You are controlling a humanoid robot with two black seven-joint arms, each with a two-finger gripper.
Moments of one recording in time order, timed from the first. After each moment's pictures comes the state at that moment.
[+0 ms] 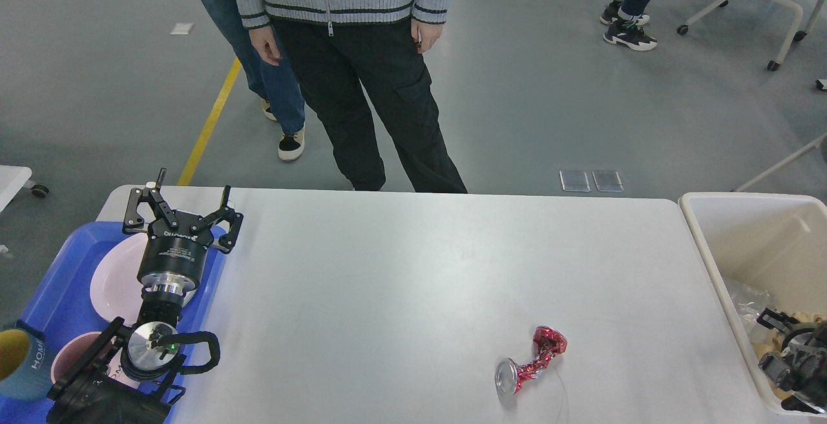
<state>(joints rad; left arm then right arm) -0.30 0.13 -1.29 -0.83 0.08 -0.47 -0.34 0.60 -0.37 -0.97 0.16 0.06 -0.18 -0.16</state>
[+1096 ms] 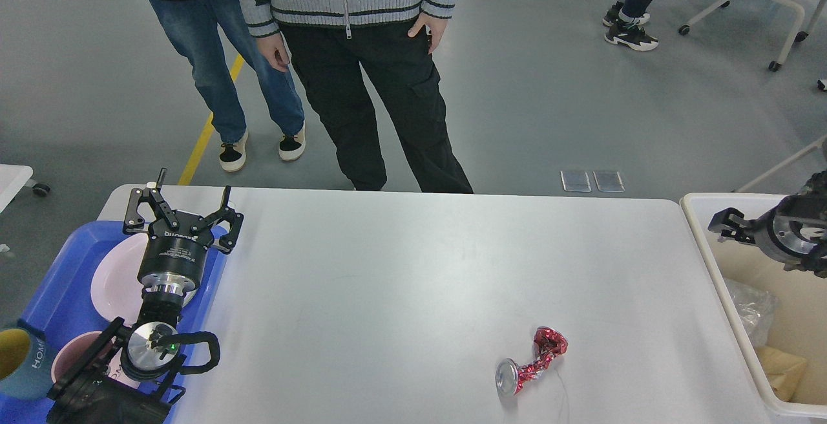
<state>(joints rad) -0.30 0.13 -1.29 -0.83 0.08 -0.47 -0.34 1.55 -0.51 -1.33 0.98 0.05 0.21 -0.16</state>
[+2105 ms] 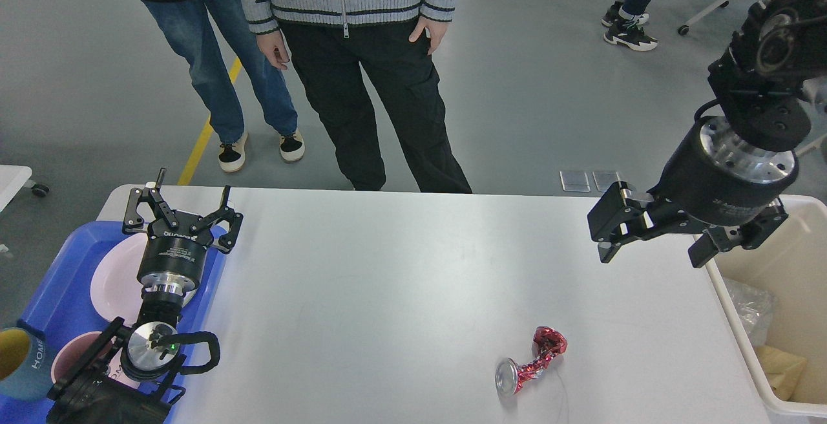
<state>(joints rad) -0.30 0.13 -1.29 -0.83 0.08 -0.47 -0.34 2.53 -0.25 -1.37 1.73 0.10 0.77 -0.17</state>
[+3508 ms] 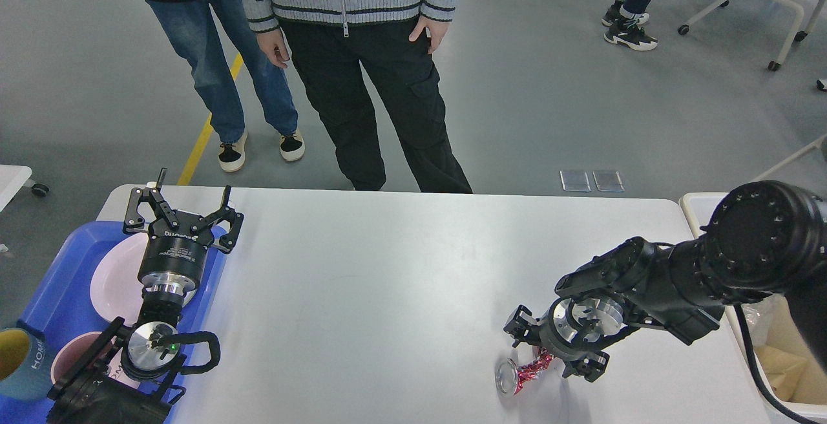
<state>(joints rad) -0.30 0.13 -1.29 -0.83 0.08 -0.47 -0.34 1.32 -0.03 -1.06 1.06 0.38 0.11 -0.27</state>
